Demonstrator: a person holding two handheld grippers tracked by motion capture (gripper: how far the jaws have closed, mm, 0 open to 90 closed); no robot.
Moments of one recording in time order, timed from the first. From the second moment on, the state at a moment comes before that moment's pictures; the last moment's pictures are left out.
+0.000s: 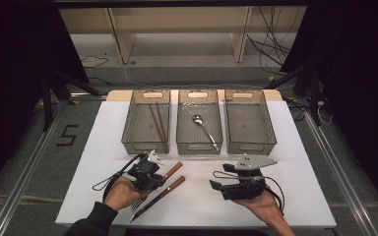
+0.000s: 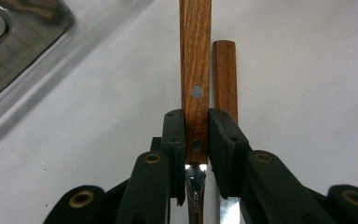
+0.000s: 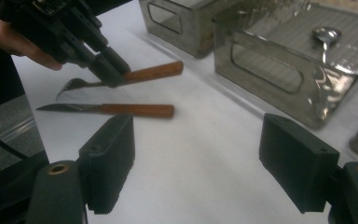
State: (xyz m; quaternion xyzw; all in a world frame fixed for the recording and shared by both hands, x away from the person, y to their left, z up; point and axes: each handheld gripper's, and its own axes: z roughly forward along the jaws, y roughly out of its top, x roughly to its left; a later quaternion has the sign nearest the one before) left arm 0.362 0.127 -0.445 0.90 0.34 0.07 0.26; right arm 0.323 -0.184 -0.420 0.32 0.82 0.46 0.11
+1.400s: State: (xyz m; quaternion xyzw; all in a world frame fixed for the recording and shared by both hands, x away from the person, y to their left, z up) left arm 0.358 0.109 -0.431 0.92 0.30 0.03 0.25; right arm 0.310 -0.096 -0.428 0.10 0.89 0.37 0.26
